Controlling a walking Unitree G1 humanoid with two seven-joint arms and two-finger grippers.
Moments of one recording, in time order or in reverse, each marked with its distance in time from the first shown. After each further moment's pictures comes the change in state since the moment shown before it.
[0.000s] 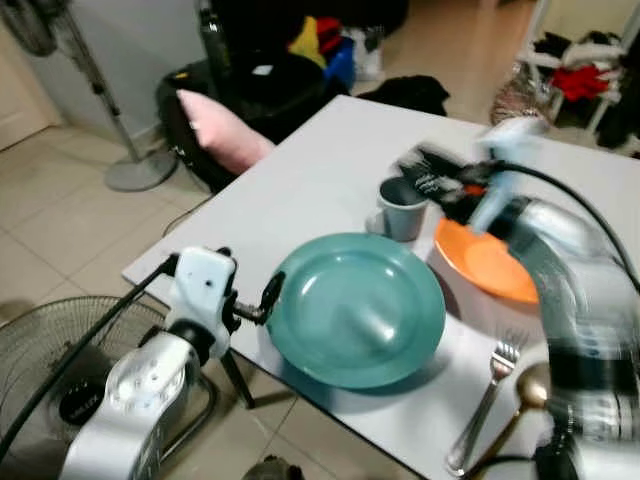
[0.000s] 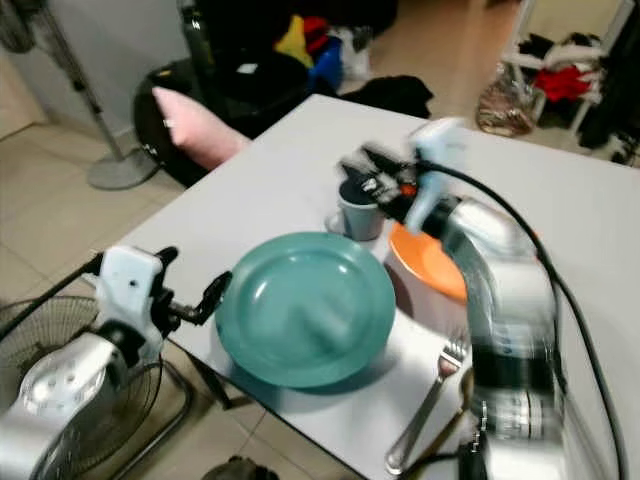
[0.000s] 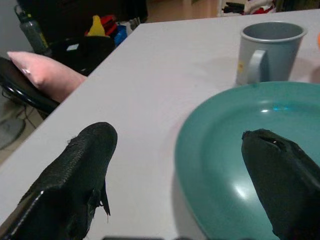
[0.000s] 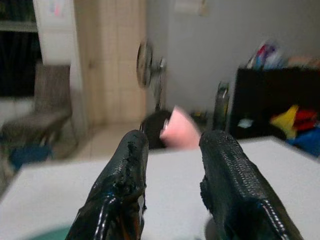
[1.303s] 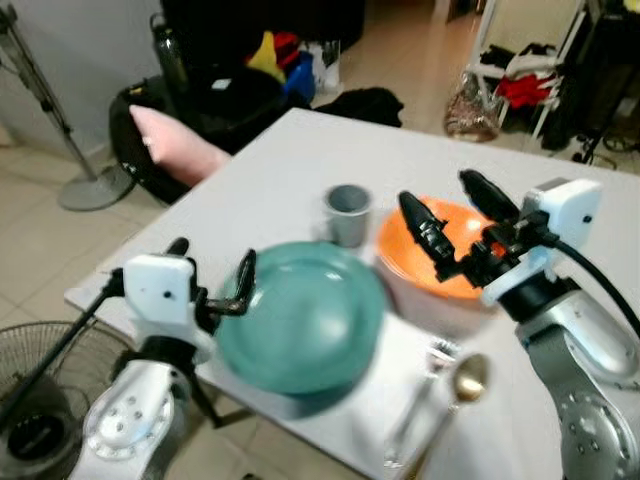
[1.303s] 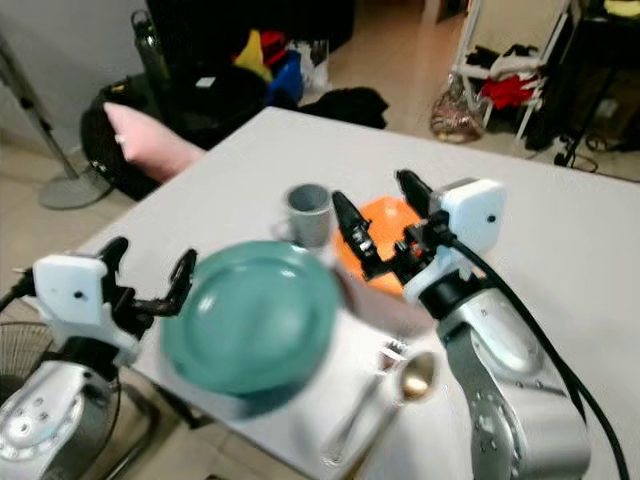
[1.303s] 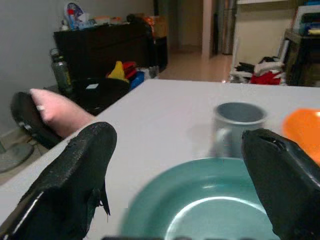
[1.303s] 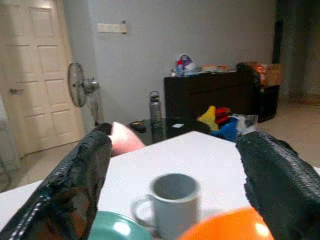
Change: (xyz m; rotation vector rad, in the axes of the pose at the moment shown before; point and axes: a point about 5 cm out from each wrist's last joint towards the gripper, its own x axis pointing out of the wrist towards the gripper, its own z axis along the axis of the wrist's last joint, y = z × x) left arm -0.026 -0.004 0.022 -0.079 -0.171 0.212; right arm -0.051 0.064 0.011 0.052 -0.023 -0.260
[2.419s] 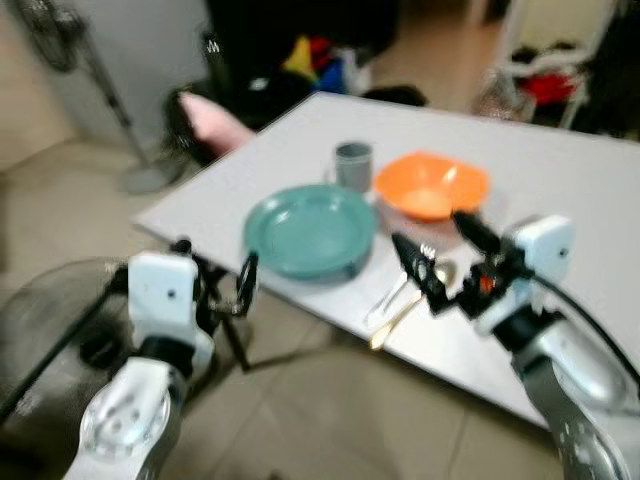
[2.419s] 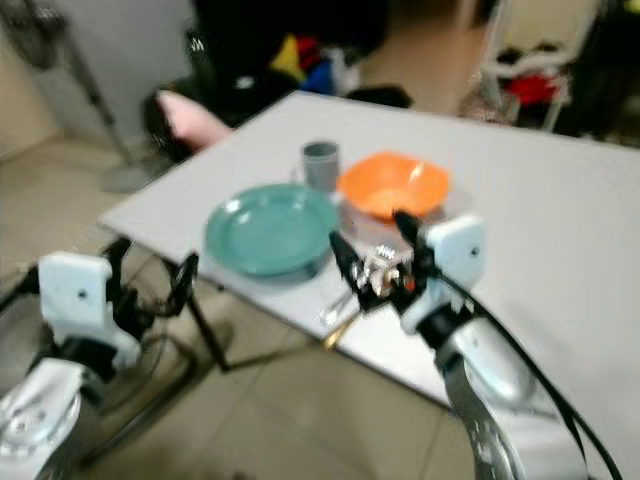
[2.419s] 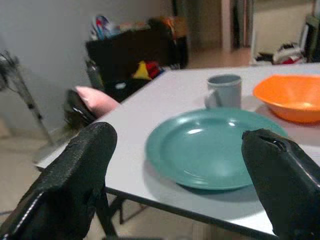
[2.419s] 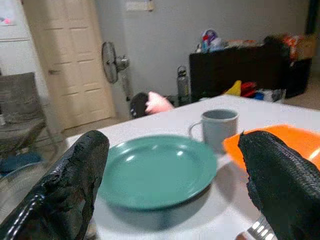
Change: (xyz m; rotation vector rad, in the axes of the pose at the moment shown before) left arm 0.000 0.004 0.005 0.077 -0.011 -0.010; right arm -0.016 0.005 -0.030 0.023 0.116 0.009
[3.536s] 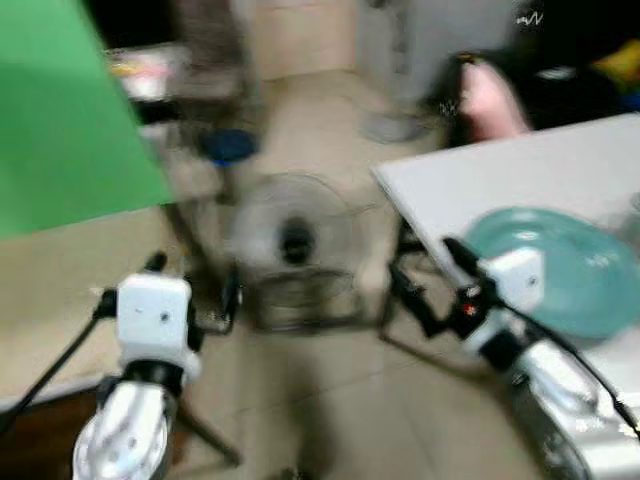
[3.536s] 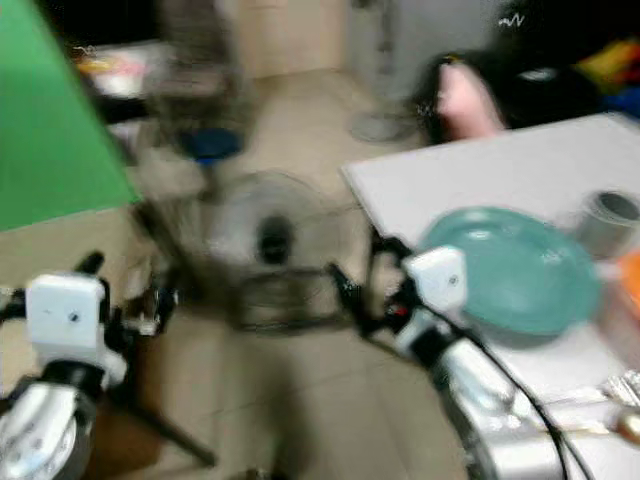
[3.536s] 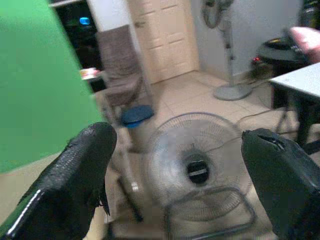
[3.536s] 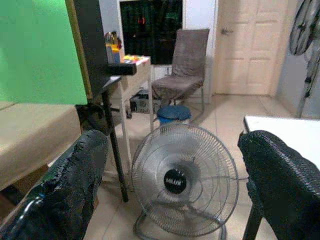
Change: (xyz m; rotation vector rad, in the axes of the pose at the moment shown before) left arm -0.019 0.004 -0.012 0.086 0.050 0.104; right arm 0.000 -0.010 -0.039 -0.059 0.075 0.001
